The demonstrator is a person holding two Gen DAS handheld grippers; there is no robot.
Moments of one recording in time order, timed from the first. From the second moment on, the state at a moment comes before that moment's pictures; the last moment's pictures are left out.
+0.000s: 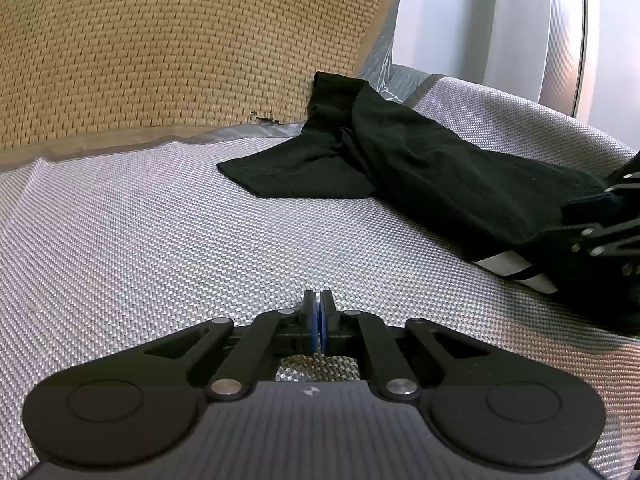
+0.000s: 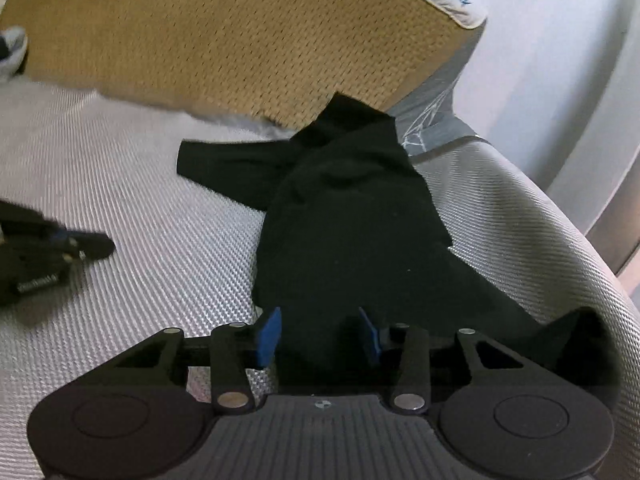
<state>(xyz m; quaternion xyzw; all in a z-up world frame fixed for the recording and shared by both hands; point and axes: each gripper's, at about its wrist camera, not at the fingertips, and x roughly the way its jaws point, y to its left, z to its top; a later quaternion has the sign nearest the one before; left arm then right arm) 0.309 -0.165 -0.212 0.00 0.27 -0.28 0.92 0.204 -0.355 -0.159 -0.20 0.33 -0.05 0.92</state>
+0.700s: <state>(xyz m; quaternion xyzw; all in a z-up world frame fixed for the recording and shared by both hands) 0.308 -0.163 -0.212 0.01 0.27 -0.28 0.92 0.204 -0.400 -0.128 -0.19 0.27 -0.11 0.94</state>
